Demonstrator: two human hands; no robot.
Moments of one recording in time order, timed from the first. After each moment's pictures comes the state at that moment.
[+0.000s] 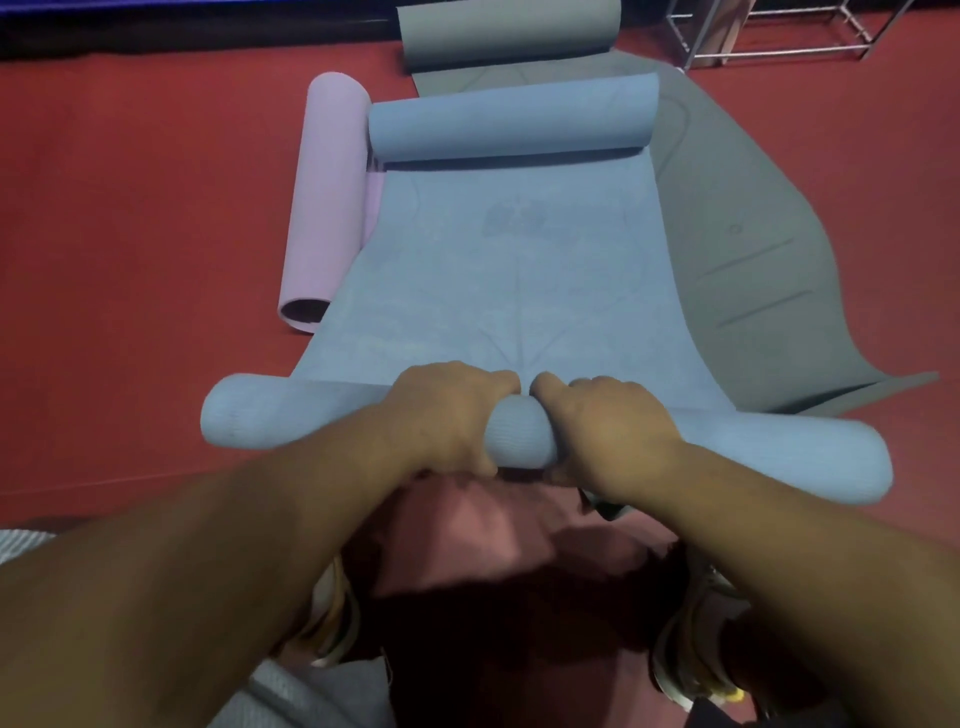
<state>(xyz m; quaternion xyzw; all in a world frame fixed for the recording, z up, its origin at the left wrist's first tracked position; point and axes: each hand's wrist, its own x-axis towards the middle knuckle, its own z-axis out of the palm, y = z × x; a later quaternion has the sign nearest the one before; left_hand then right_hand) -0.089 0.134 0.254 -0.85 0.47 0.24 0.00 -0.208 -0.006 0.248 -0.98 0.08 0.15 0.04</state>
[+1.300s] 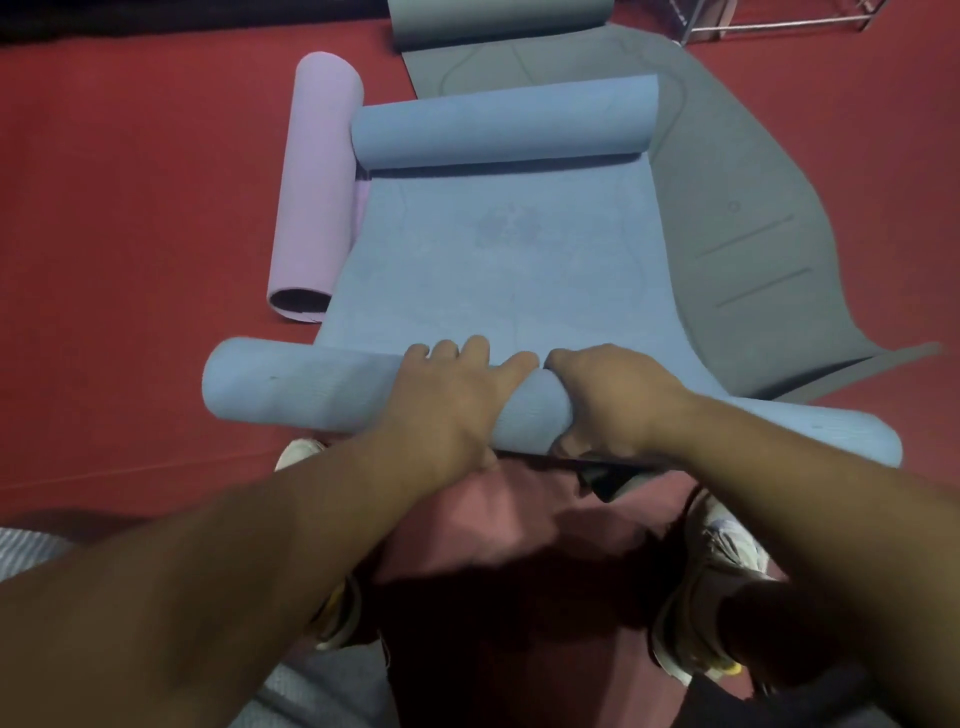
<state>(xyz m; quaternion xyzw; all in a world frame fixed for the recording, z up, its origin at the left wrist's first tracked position) -0.110 0.139 0.242 -0.86 0.49 0.10 0.06 -0.201 -0.022 0.260 -0.96 0.11 0.22 0.12</state>
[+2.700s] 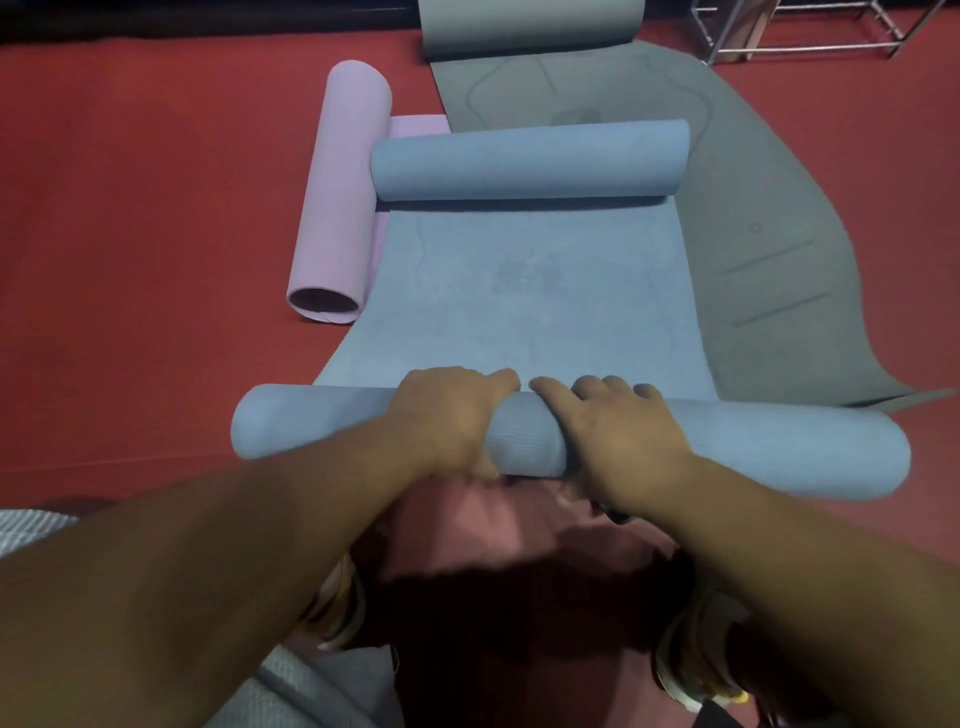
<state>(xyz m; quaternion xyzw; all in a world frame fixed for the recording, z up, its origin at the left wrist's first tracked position) -0.092 0.147 0.226 -0.87 0.44 0.21 0.03 -0.219 -0.004 0.231 -0.98 0.09 0.18 0.03</state>
